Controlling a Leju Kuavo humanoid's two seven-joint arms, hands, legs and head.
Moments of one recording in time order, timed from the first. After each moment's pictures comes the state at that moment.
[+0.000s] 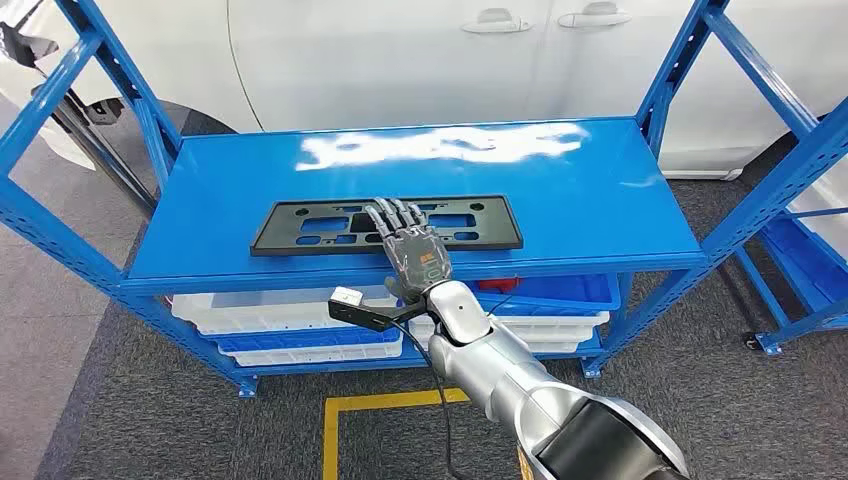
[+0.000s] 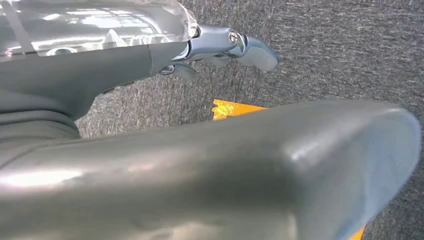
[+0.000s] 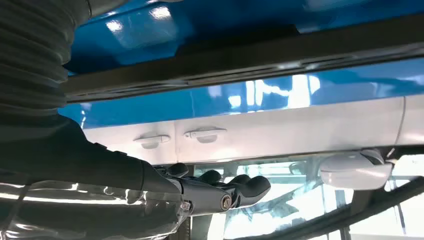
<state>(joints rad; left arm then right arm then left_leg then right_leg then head) -0.06 0.03 0.15 -0.21 0.26 0.10 -0.34 -0.82 0.29 0.64 -0.37 1.32 -0.62 -0.02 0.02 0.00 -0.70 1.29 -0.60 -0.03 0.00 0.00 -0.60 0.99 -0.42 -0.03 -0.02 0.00</state>
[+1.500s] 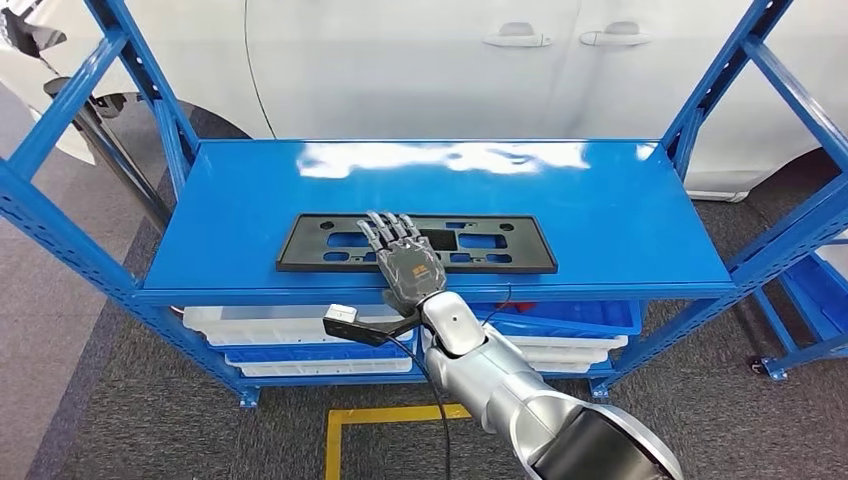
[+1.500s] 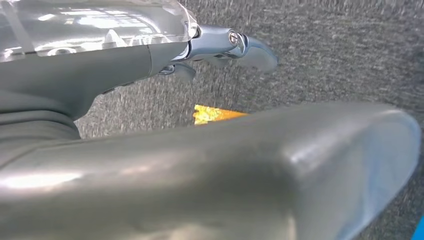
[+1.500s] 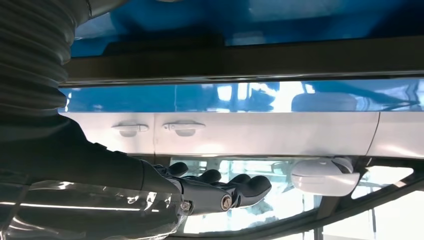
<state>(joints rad) -0.07 0.03 0.16 -0.21 0.23 0.09 -0.35 -0.82 0.32 0.65 -0.33 1.36 -0.63 -0.03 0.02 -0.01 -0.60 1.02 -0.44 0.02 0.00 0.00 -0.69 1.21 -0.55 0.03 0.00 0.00</state>
